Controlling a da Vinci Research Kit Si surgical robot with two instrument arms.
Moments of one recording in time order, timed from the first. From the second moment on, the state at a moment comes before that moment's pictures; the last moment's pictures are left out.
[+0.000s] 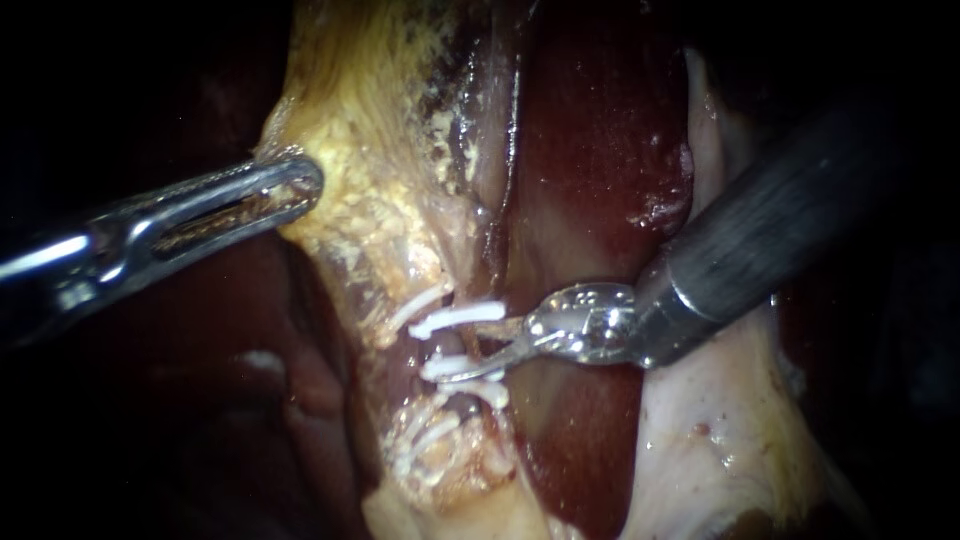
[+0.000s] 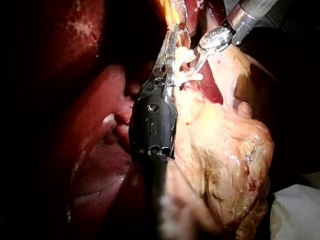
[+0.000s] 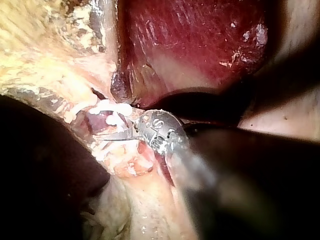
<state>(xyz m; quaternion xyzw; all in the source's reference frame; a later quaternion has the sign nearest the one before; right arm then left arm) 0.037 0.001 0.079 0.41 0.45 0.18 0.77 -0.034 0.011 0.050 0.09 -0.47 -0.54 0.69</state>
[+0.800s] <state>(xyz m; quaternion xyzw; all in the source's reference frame) 0.039 0.001 0.079 0.44 0.45 0.19 0.75 -0.034 0.011 0.050 0.09 -0.47 -0.54 0.69</state>
